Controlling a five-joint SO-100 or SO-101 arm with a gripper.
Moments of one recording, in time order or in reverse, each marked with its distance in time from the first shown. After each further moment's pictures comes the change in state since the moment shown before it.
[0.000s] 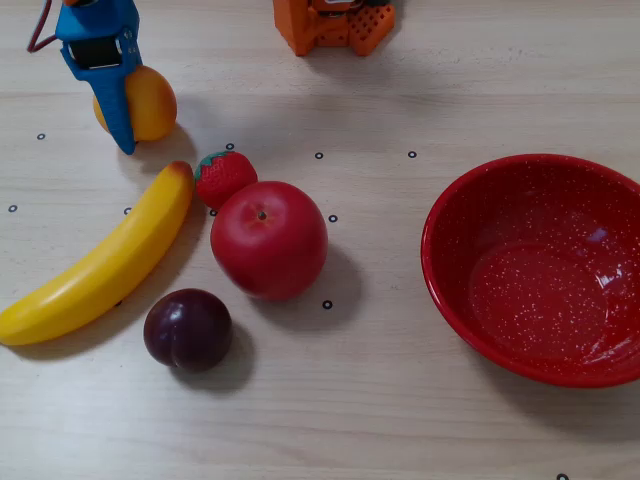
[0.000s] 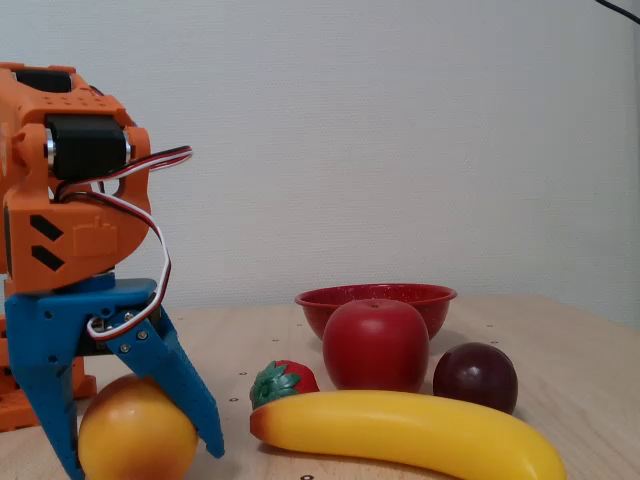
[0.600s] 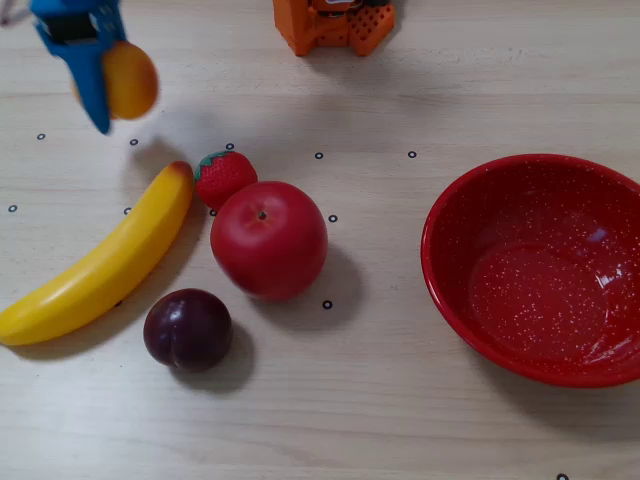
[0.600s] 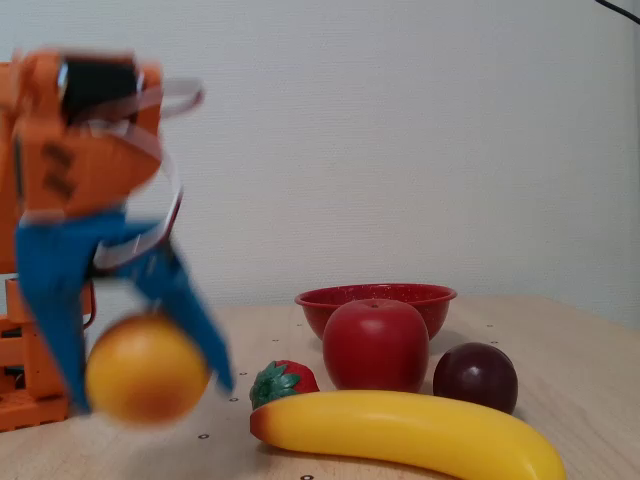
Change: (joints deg) arm 3.0 1.4 -18.9 19.0 -7.0
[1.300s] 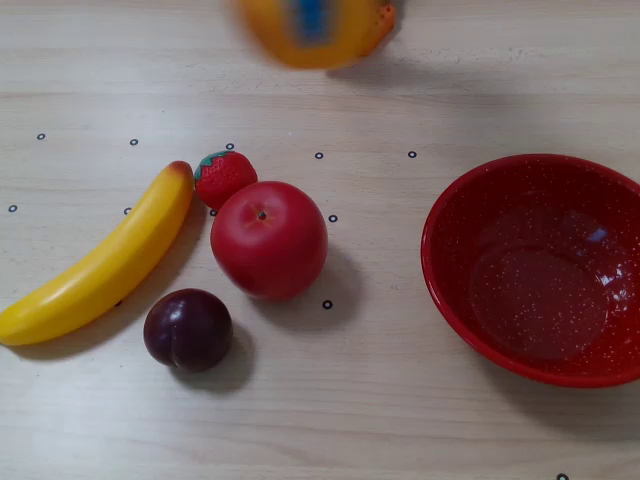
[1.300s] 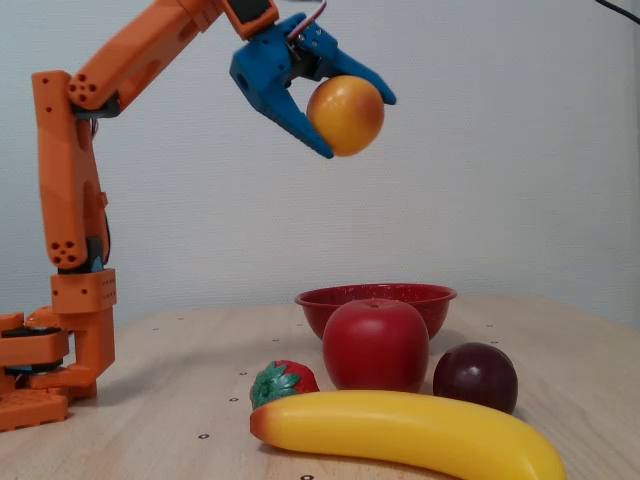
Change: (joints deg) arm 62.3 9.7 -38.0 10.2 -43.2
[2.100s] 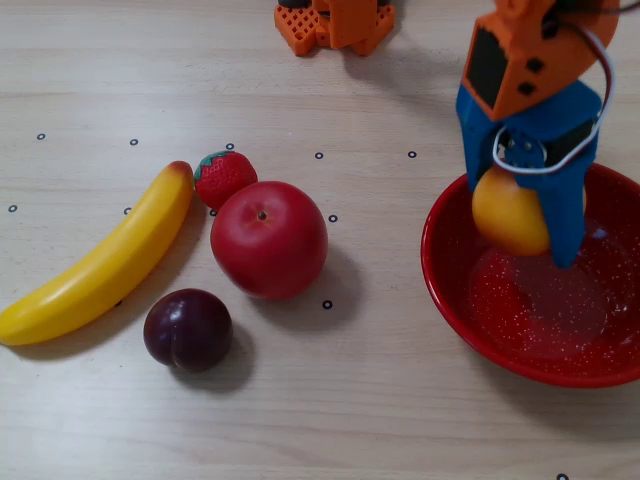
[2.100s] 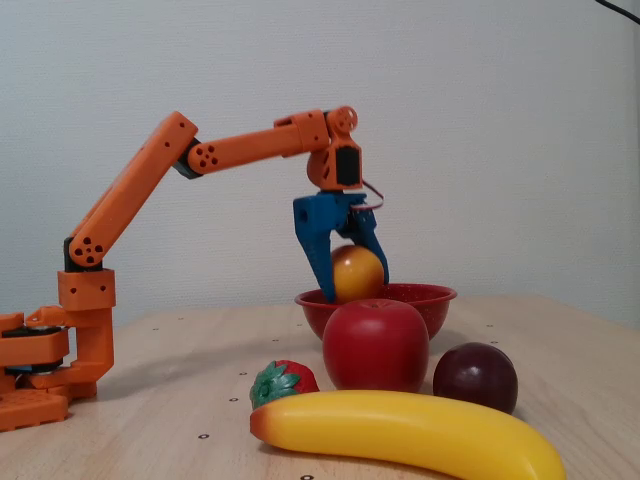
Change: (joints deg) arm 20.4 -42.2 -12.1 1.6 -4.4
